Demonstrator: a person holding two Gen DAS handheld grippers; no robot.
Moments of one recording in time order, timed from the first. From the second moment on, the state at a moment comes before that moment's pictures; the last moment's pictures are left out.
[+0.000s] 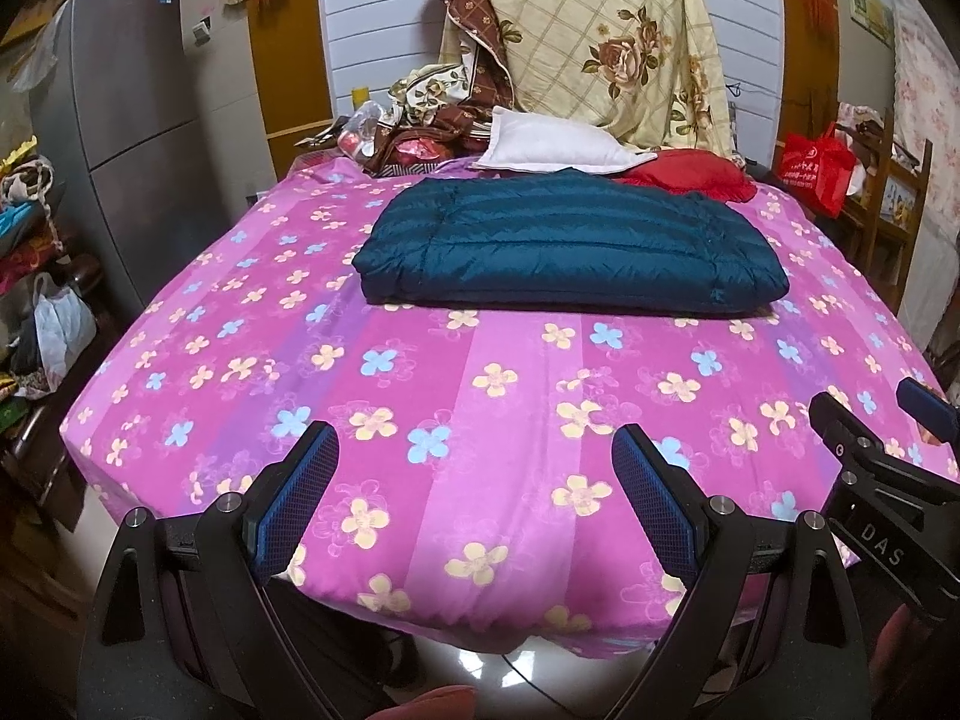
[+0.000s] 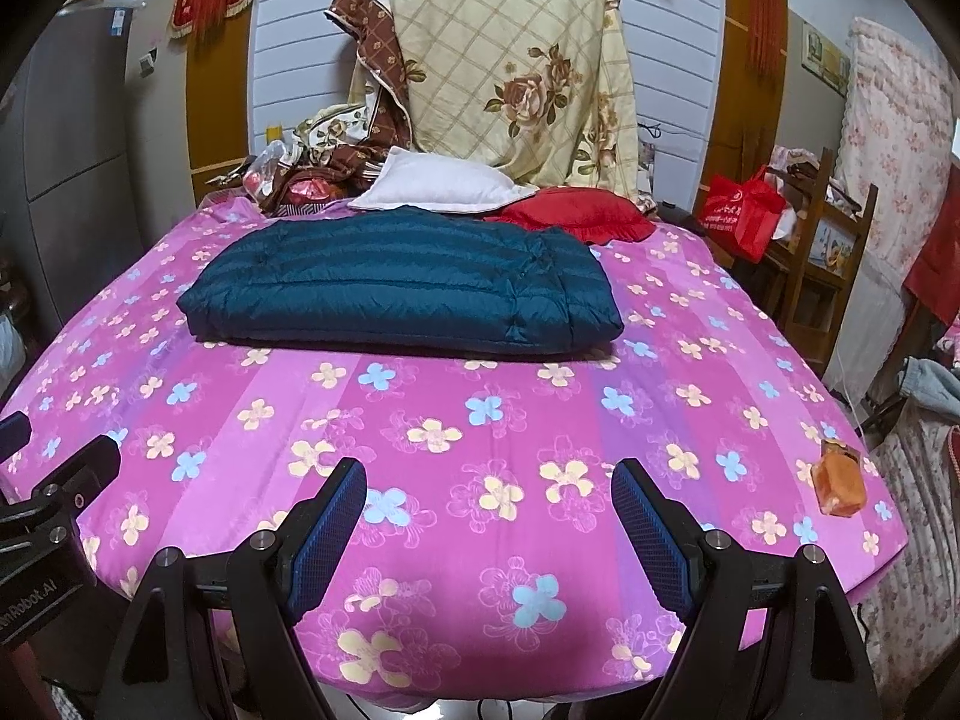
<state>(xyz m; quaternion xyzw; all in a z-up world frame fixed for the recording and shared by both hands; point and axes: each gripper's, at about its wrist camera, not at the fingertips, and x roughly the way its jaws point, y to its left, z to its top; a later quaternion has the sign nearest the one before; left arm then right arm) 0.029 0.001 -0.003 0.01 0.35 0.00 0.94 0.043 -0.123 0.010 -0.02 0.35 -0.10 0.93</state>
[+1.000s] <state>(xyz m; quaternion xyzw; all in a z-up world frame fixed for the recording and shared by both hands) 0.031 0.001 -0.013 0.01 0.36 -0.01 0.93 0.038 -0.112 0.014 -0.02 0.33 -0.08 0.94</state>
